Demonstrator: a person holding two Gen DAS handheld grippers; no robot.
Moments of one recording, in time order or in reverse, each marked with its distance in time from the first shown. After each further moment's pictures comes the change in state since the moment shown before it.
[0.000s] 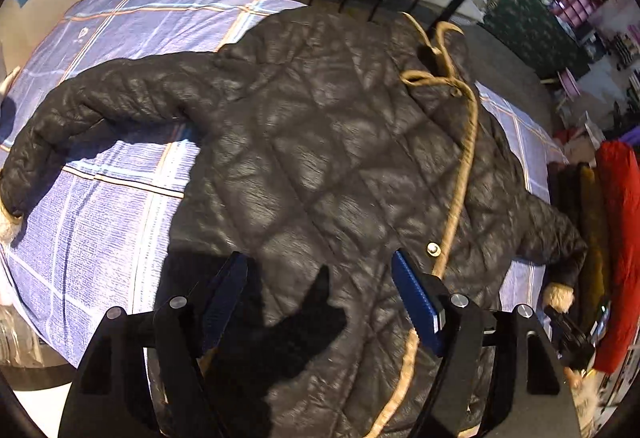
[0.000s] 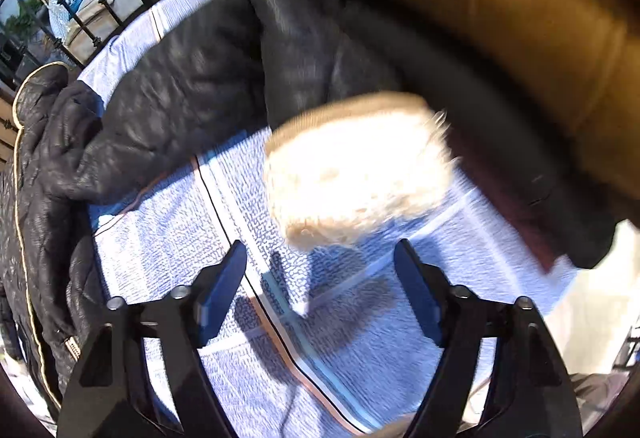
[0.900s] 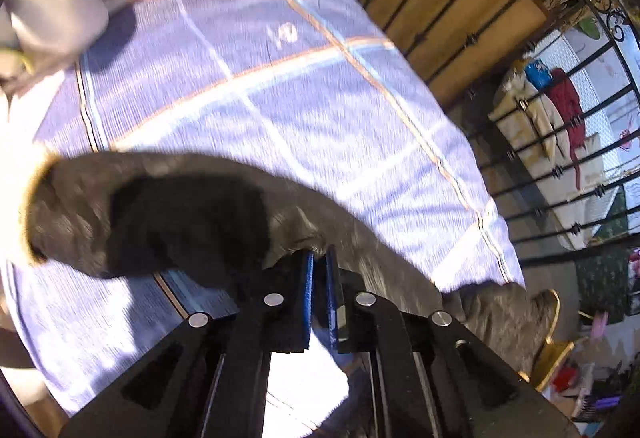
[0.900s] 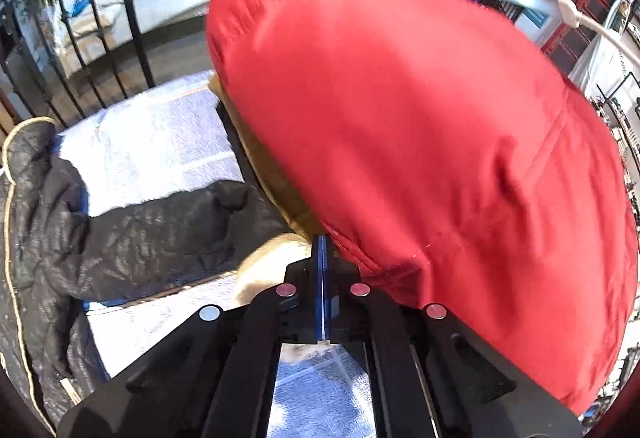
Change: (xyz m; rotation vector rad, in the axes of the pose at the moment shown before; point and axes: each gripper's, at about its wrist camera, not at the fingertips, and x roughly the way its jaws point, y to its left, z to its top) left arm 0.028 0.273 0.159 -0.700 -0.255 0.211; right arm -0.122 0.004 0.133 -0.165 -0.236 -0.169
